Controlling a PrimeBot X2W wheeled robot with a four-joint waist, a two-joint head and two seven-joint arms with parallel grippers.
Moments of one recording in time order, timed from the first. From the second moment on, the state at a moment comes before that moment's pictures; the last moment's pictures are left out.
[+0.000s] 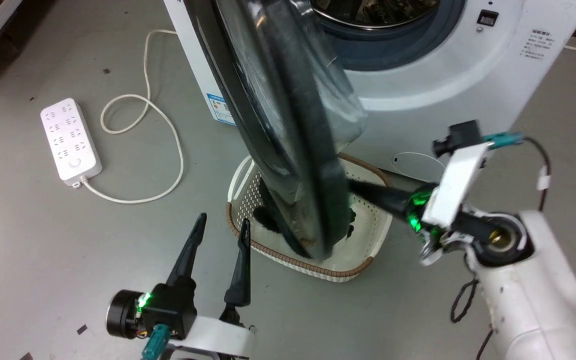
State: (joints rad) left arm -0.07 0.05 -0.25 -0.03 -0.12 0.07 -0.26; right arm -0.62 -0.05 0.13 0.43 1.33 0.13 0.85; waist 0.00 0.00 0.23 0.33
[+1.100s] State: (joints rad) left arm -0.03 0.05 -0.11 -0.04 -0.17 -0.01 -0.26; right arm -0.34 -0.39 0.18 0.16 0.48 0.13 -0.19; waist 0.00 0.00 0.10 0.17
